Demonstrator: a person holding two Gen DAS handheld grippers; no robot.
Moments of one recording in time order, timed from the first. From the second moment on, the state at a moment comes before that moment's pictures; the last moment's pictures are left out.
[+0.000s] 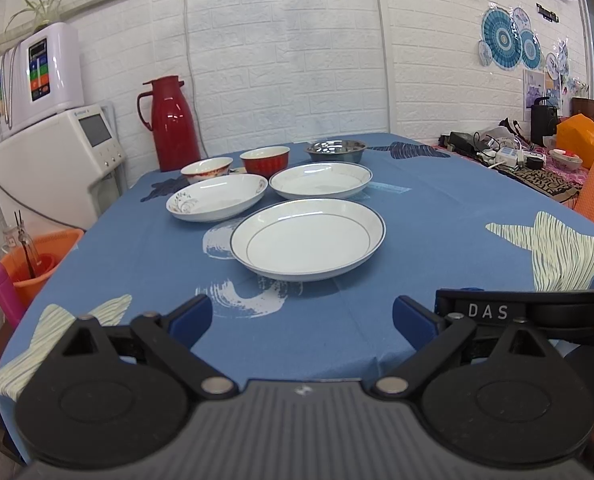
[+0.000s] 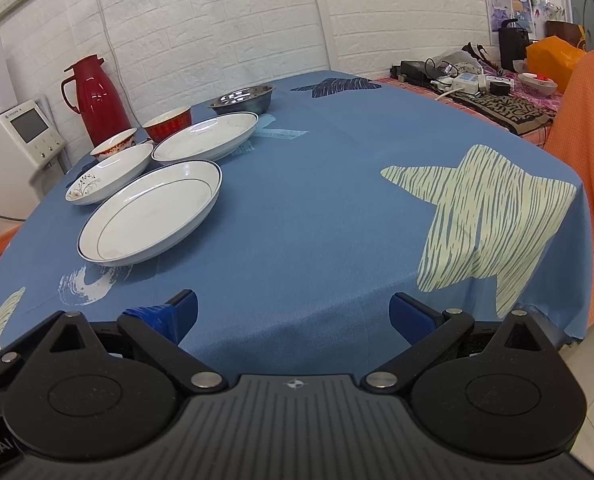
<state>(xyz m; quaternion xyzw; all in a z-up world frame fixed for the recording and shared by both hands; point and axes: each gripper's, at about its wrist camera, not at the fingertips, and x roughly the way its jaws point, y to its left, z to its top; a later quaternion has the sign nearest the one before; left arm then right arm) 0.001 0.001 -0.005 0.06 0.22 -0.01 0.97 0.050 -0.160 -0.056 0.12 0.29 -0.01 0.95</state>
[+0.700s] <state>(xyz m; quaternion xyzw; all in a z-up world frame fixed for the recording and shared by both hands) 0.071 0.082 0.019 -0.05 0.28 0.02 0.96 0.098 -0.157 -0.021 0.09 0.27 0.01 0.96</state>
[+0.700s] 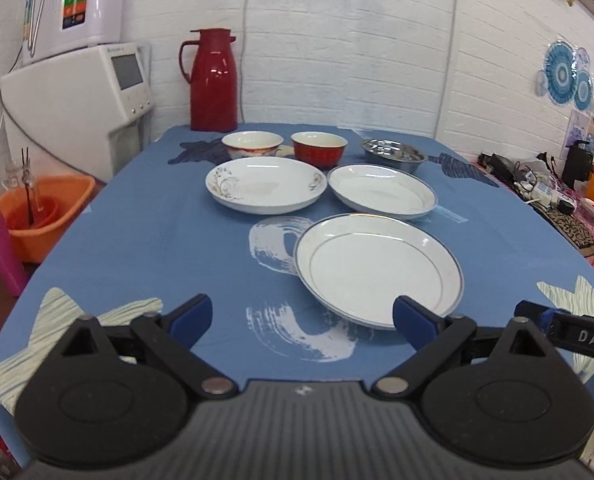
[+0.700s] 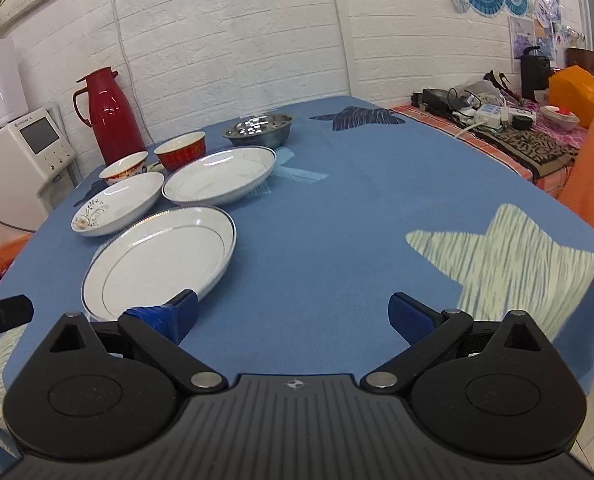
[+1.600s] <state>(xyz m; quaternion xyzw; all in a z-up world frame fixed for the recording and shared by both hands) 0.234 0.107 -0.023 -0.08 0.46 -0.05 0.89 0.253 -0.097 -0.039 -0.02 0.46 0.11 0.88</state>
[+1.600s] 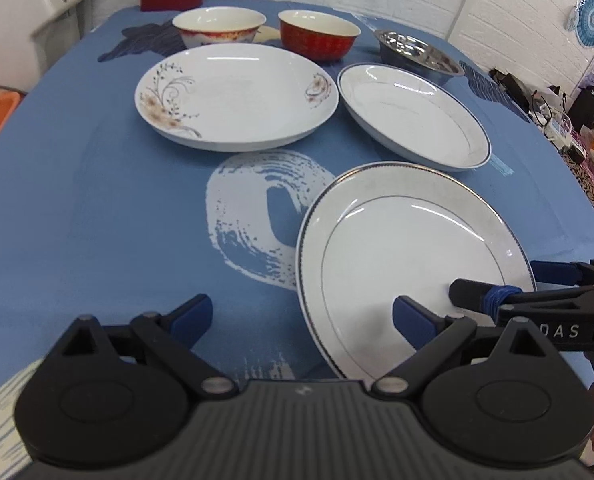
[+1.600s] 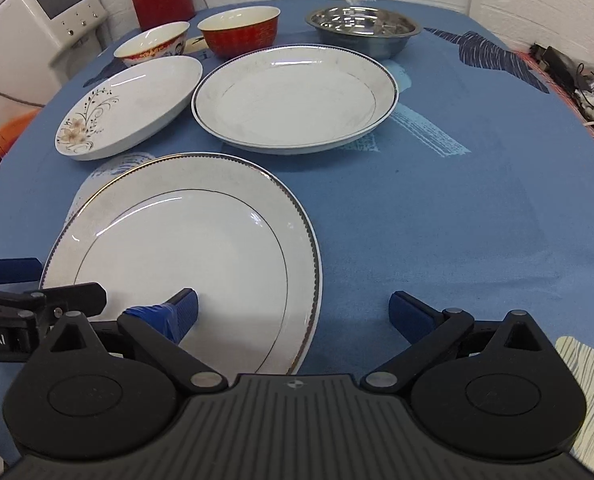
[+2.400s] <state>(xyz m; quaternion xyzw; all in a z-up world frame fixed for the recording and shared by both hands) 0.247 0.088 -0.025 0.01 0.47 -0.08 0.88 0.281 -0.086 -0.034 -0.06 0.52 0.15 0.84</state>
